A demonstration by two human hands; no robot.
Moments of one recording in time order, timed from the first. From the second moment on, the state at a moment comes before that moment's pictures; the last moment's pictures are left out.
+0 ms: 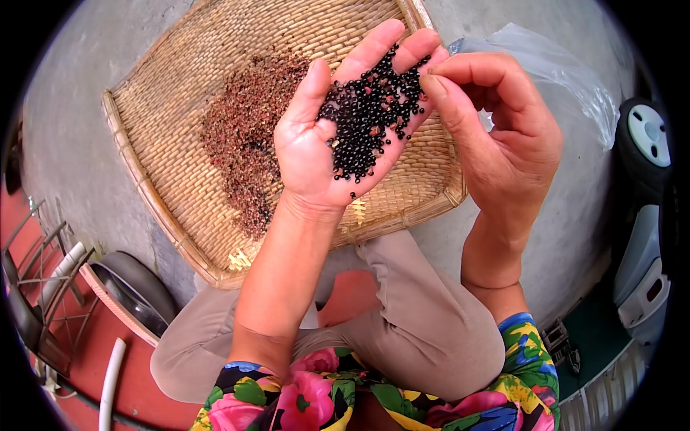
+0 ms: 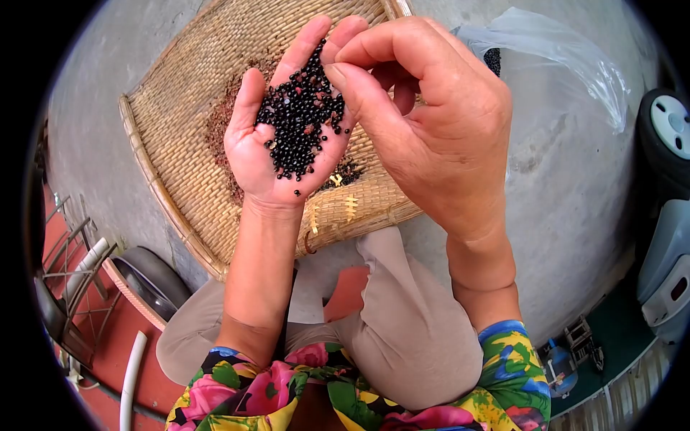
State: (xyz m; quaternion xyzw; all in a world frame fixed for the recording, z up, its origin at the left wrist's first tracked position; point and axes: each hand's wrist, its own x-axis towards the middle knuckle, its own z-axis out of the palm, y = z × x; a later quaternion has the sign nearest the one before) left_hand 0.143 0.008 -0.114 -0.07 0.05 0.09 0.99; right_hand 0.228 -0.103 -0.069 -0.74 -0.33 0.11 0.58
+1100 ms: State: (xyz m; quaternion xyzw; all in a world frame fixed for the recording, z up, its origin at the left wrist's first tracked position) left_hand 0.139 0.010 -0.115 -0.13 0.02 0.05 0.99; right_hand 0.222 -0.085 -0.075 -0.79 -0.44 0.00 0.42
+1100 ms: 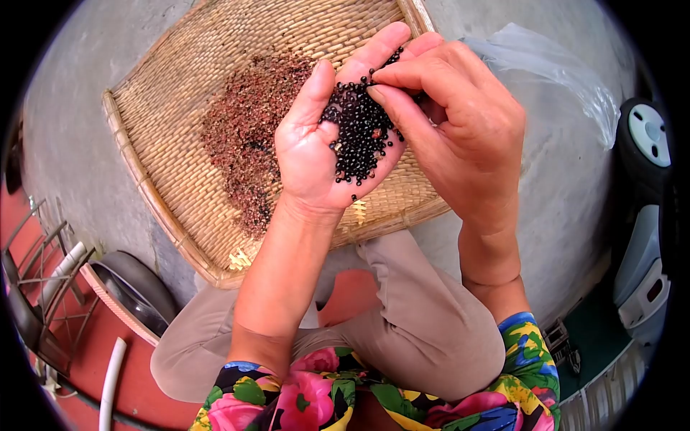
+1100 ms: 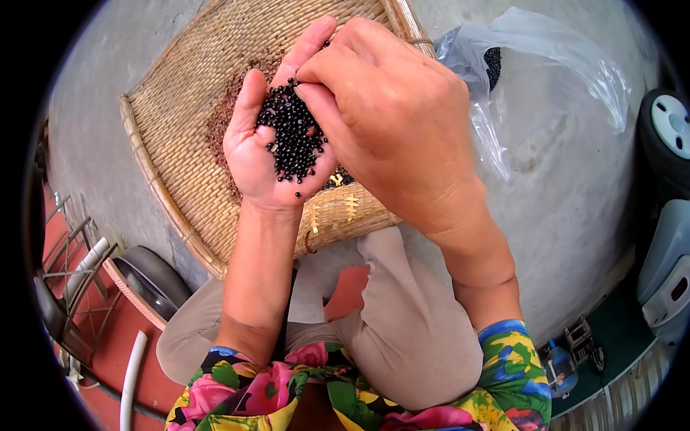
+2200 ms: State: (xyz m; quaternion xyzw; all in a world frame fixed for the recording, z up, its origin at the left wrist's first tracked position) left_hand 0.141 0.011 -0.113 -0.04 0.05 0.07 1.00; right_hand 0.223 -0.104 -0.060 -0.79 -0.44 0.10 0.41
